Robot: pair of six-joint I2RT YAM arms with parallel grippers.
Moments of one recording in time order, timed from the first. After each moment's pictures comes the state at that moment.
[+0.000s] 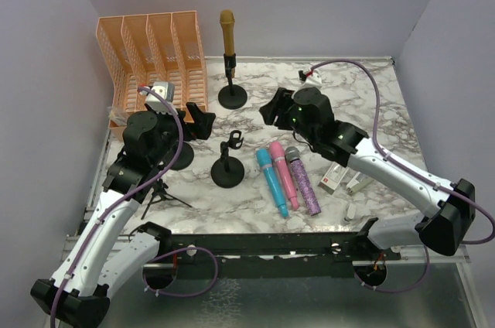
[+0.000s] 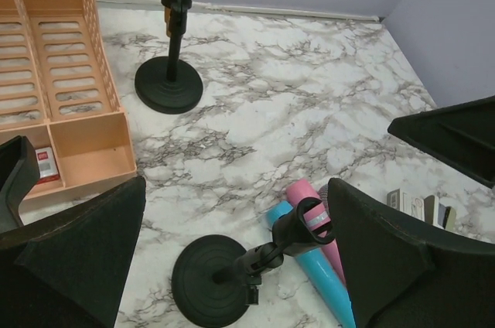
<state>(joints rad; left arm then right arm) -0.38 0.79 0.90 -0.26 0.04 -0.35 0.83 1.35 1.22 -0.22 0.32 0.67</state>
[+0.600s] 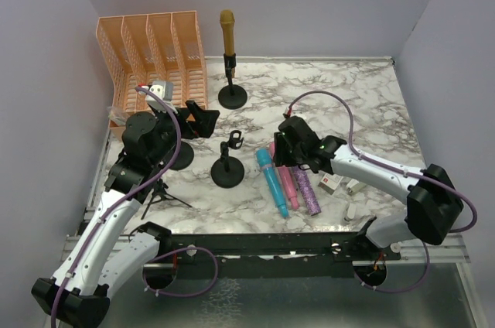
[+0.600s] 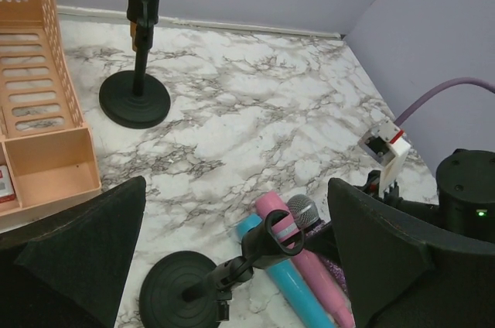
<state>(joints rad) -0.38 0.79 0.87 -0.17 0.10 -0.43 0.79 1.42 0.96 -0.42 0.22 0.59</state>
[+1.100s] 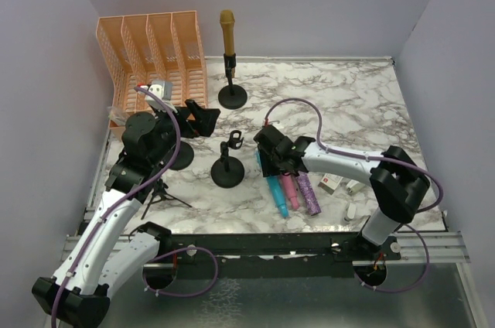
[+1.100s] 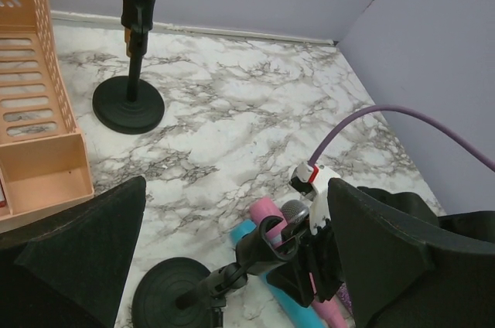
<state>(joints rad) -0.38 0.79 0.87 -0.14 0.11 -0.44 0.90 1.66 1.07 -0.47 0.23 0.60</state>
